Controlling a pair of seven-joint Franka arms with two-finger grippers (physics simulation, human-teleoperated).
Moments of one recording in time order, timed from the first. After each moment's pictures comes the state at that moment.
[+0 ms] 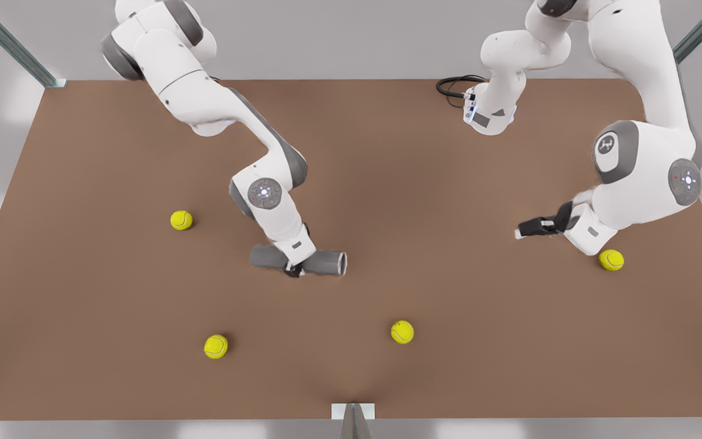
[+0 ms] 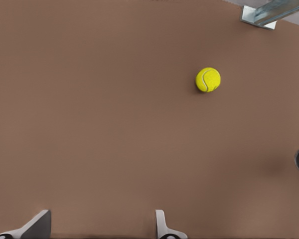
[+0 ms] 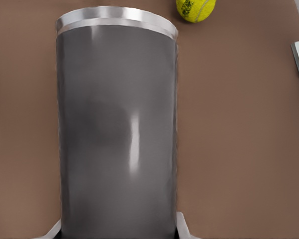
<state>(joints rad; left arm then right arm) 0.05 0.21 -0.14 -1.59 -0.29 1.70 -0.16 0.36 0.53 0.29 -1.65 -0.16 2.34 -0.73</state>
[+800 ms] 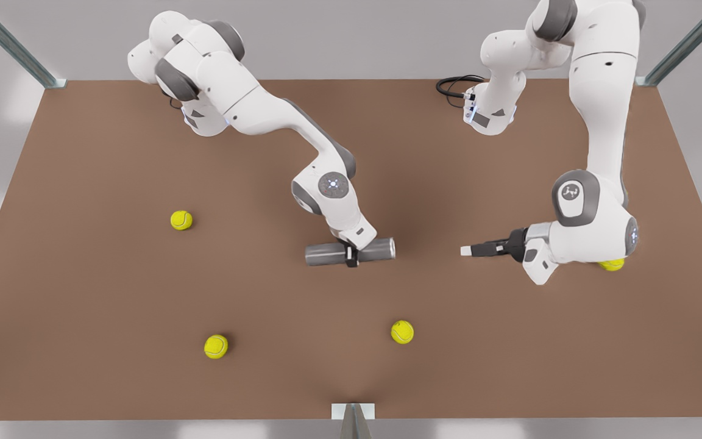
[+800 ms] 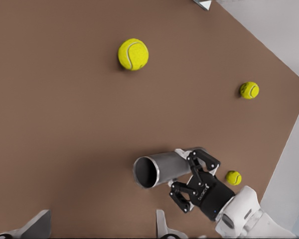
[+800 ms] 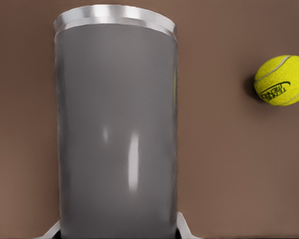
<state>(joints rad) 0.02 0.34 -0.16 -1.66 -0.68 1.82 -0.13 0.67 0.75 0.13 -1.46 -0.15 2.44 -0.71</state>
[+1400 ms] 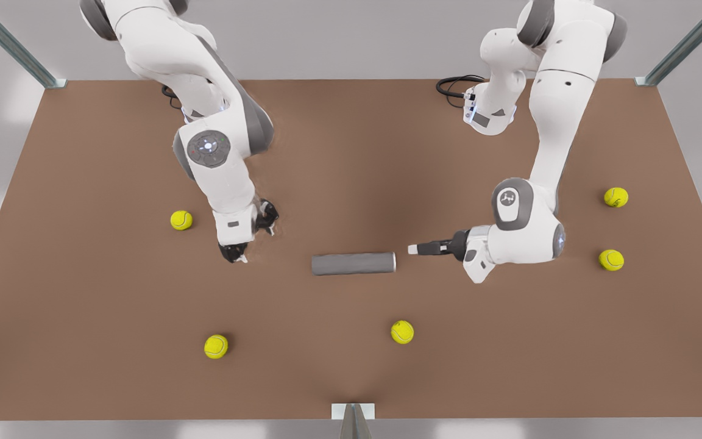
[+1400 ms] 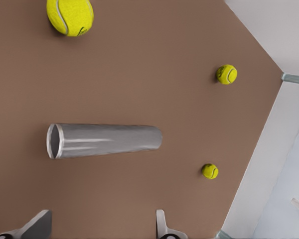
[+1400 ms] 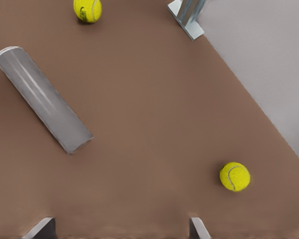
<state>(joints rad) -0.15 0.47 -0.19 -1.65 -0.85 2.01 -0.11 0.29 0.22 0.14 -1.58 -0.11 1.96 -0.37</state>
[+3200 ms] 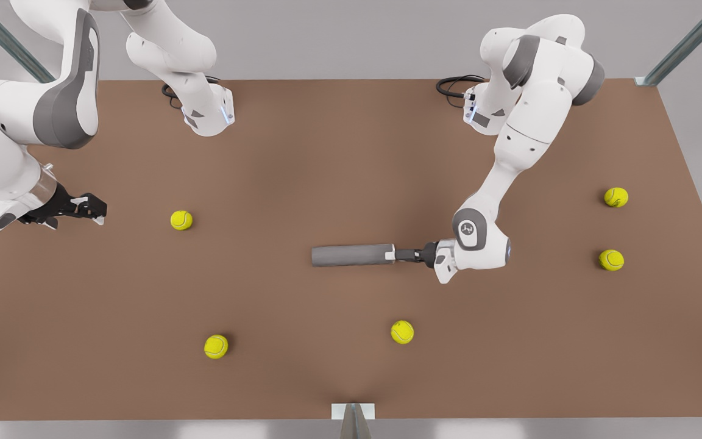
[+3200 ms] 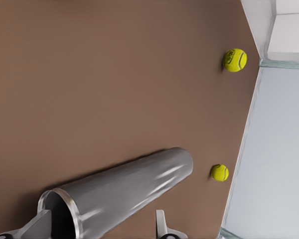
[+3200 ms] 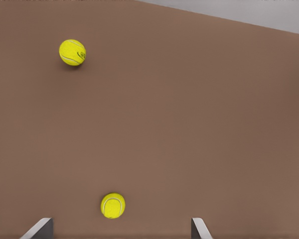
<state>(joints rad) -0.17 0.70 -0.24 -1.80 -1.22 2.25 0.48 -0.09 0.12 0.06 -1.50 -0.10 1.62 -0.17</state>
